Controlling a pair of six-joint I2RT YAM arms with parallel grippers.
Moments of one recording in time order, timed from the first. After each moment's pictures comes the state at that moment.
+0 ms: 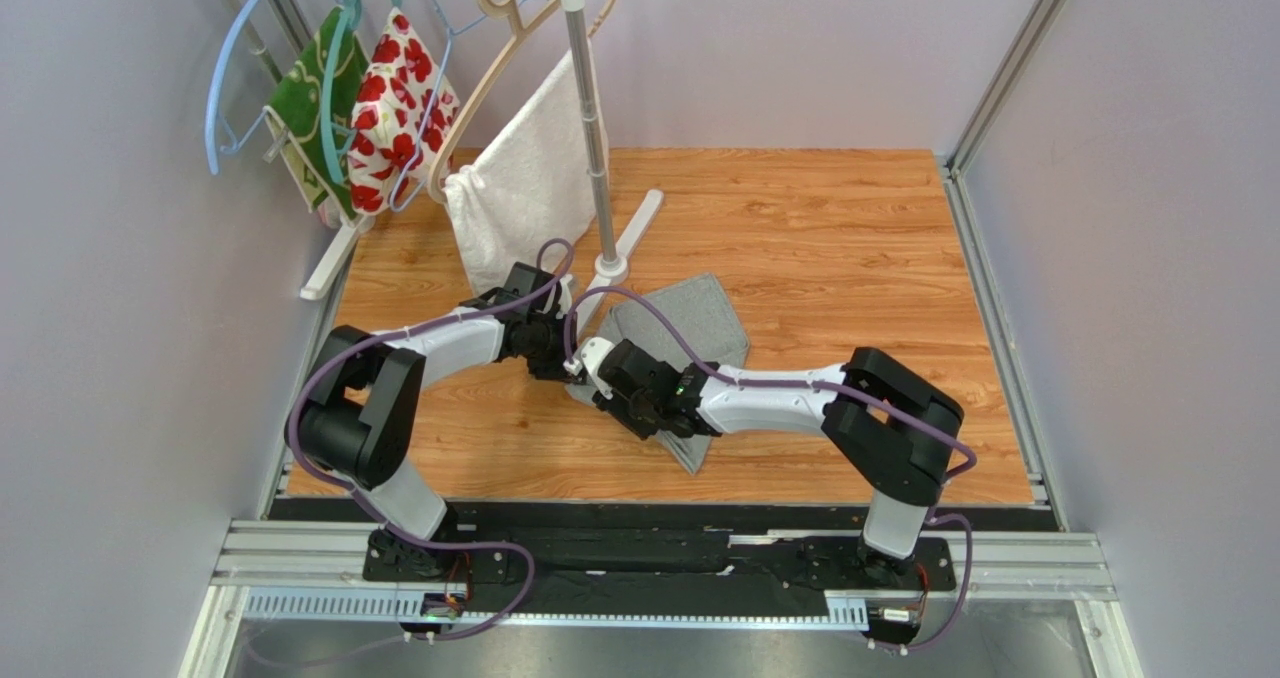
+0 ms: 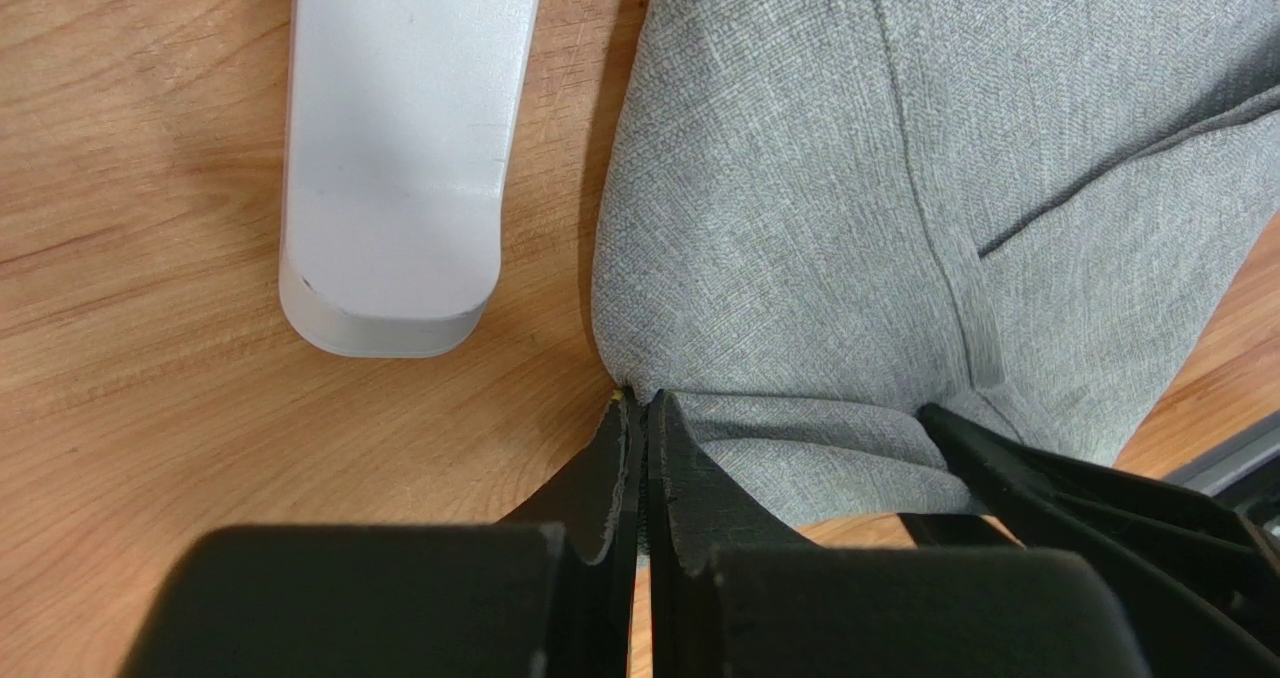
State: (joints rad) left arm -0.41 1.63 0.85 -0.30 0.31 -0.38; right arm 1.07 1.78 1.02 -0.18 0.15 0.00
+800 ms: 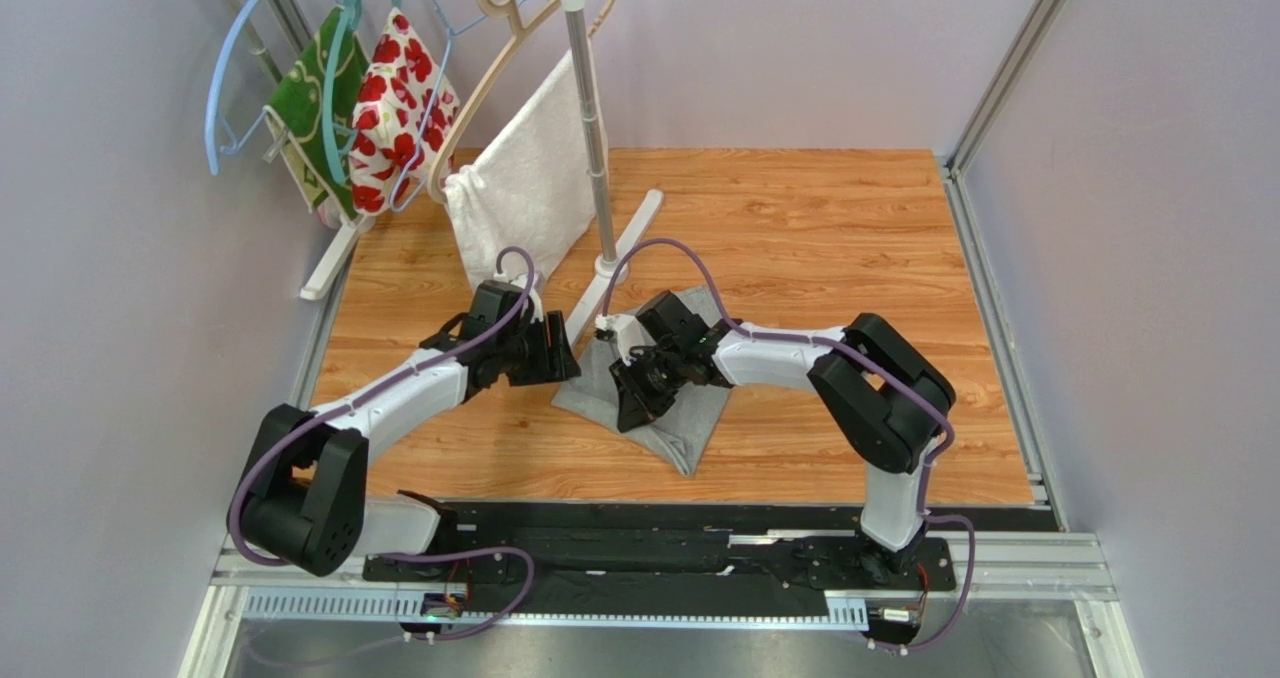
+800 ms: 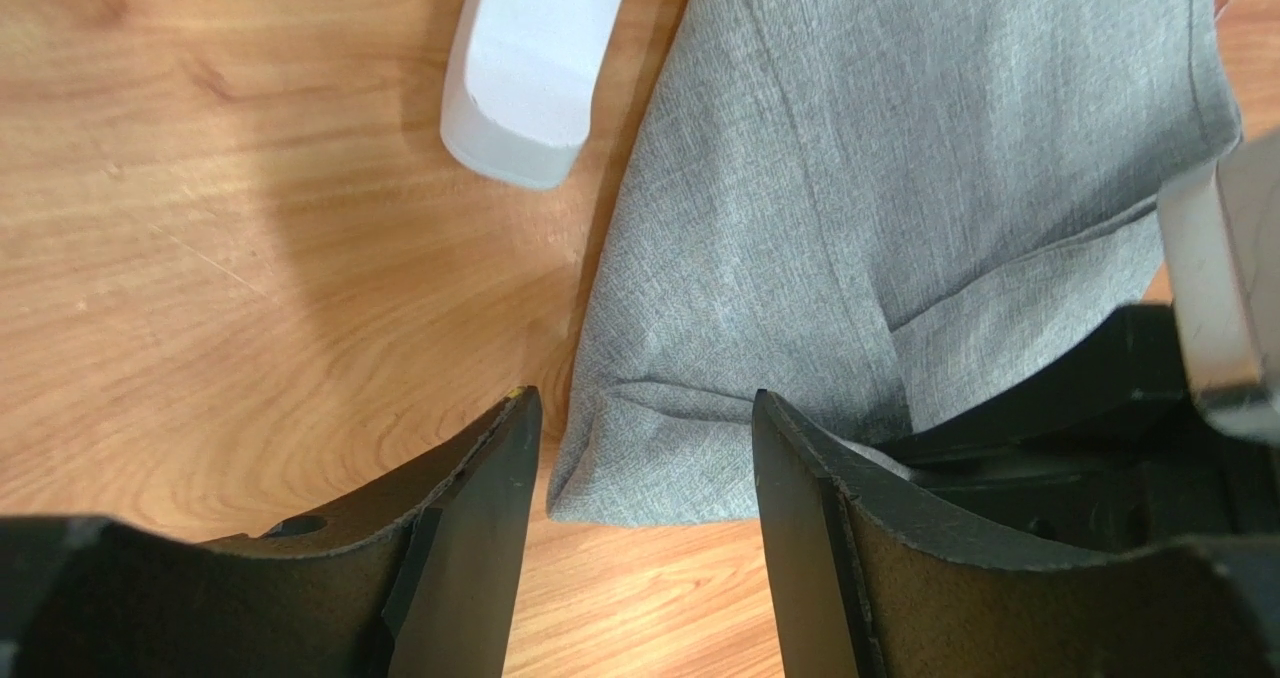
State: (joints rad) left arm -0.38 1.32 0.67 -0.22 0.19 -0.47; right arm 0.83 1.87 1.06 -0.18 -0.55 0.13
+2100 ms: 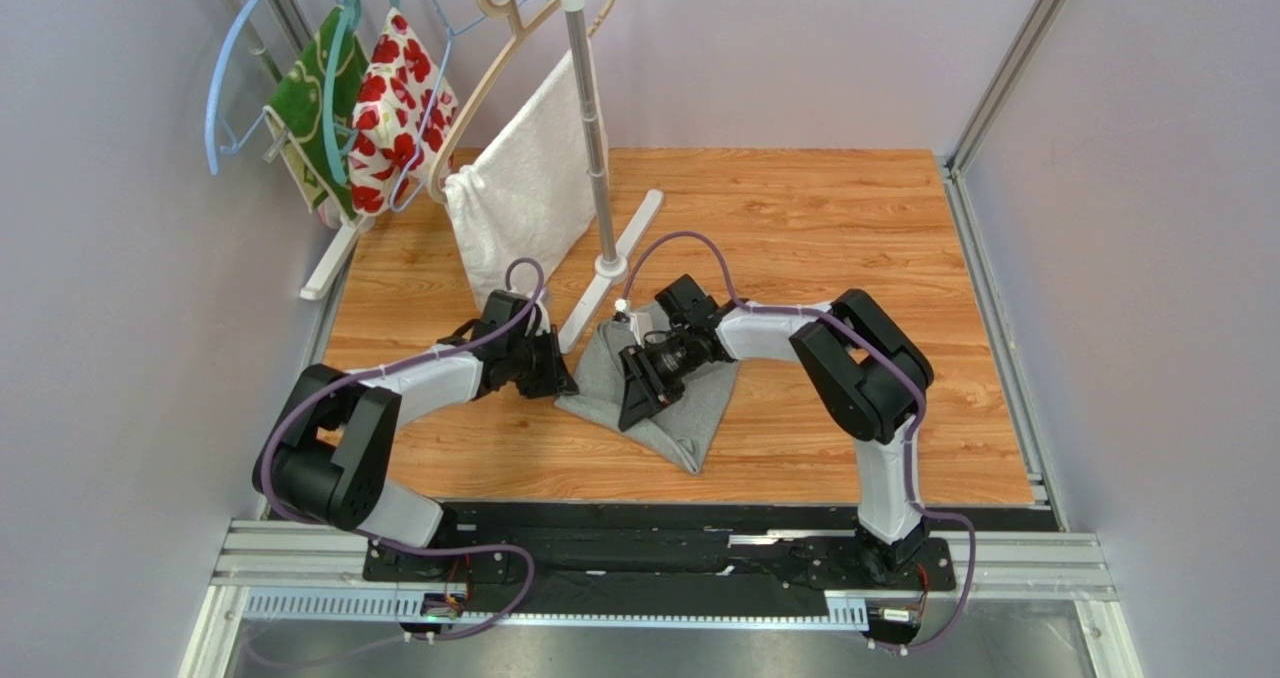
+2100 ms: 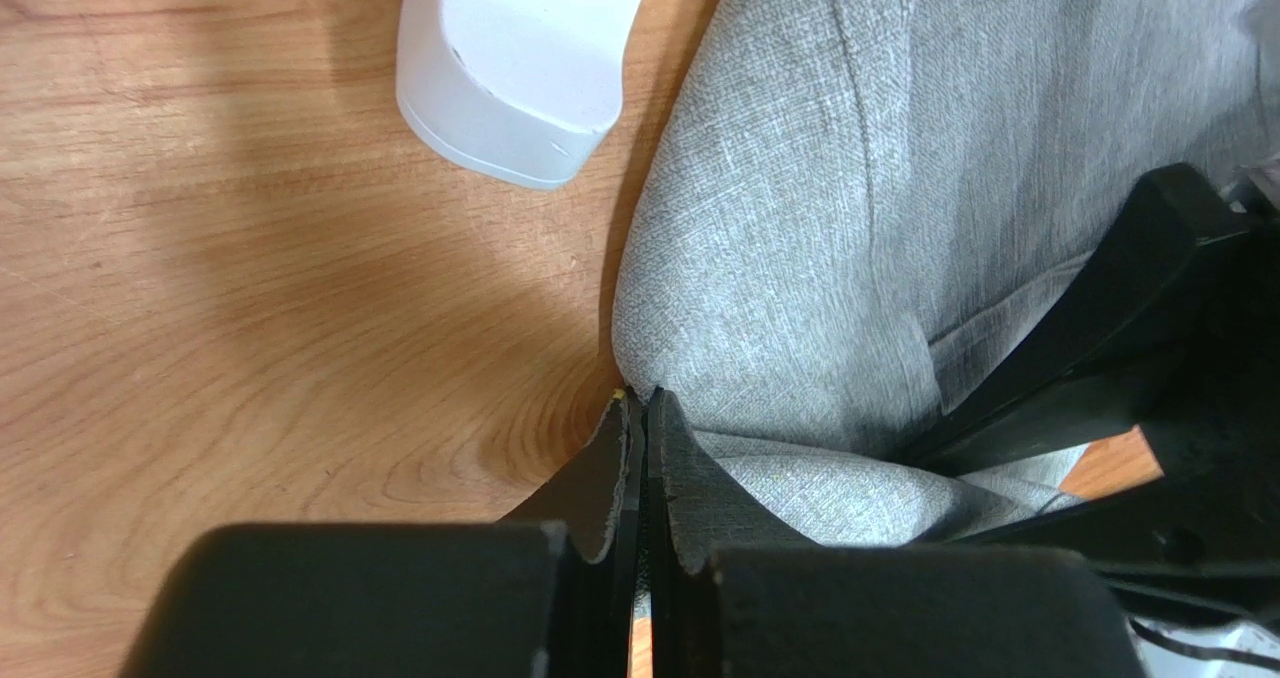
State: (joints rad) left arm -0.38 1.47 0.62 -0.11 0.28 -0.54; right arm 0.69 2.02 1.14 -0.22 -0.91 0.22
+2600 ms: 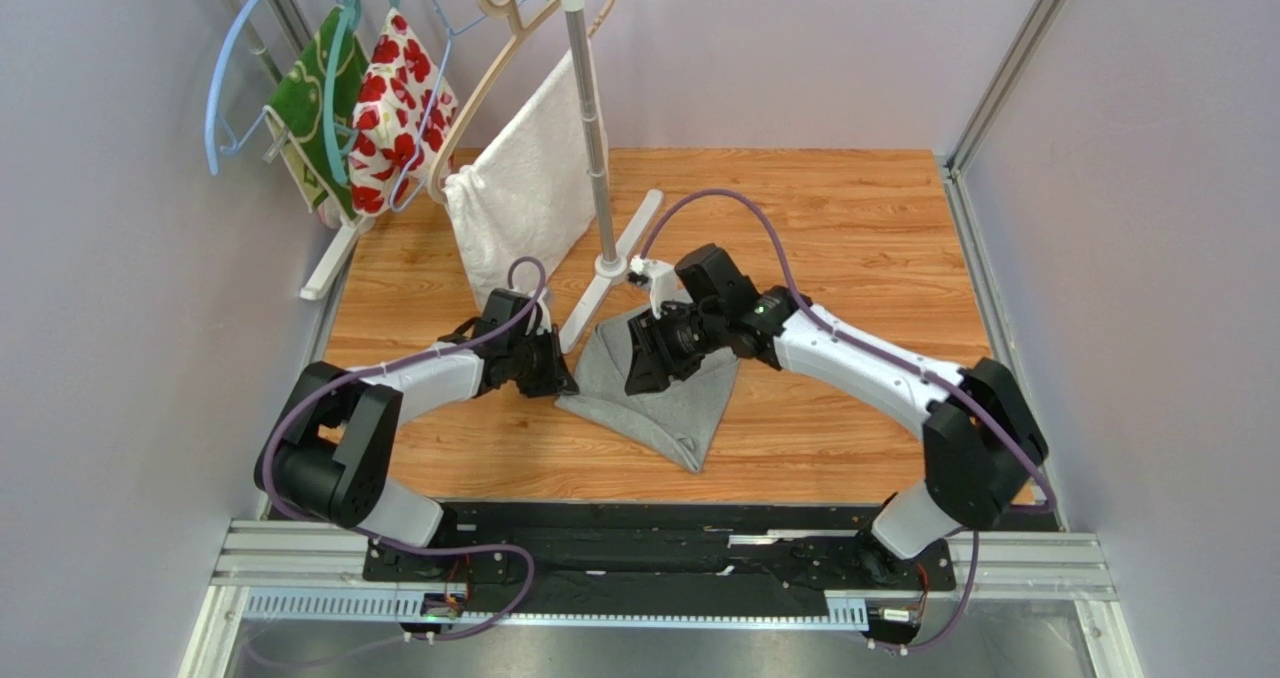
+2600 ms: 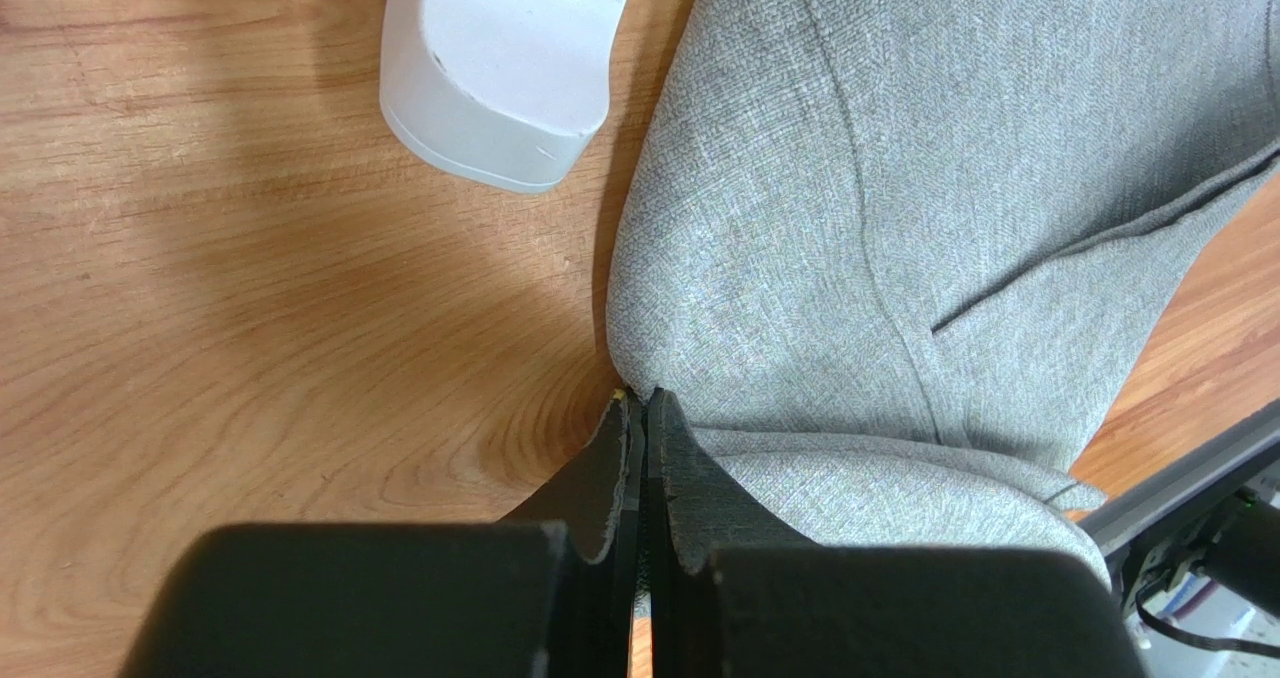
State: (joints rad) left arm -0.38 1.48 0.63 -0.12 0.29 -0.52; right arm 0.74 1.59 1.15 -0.41 -0.54 0.24
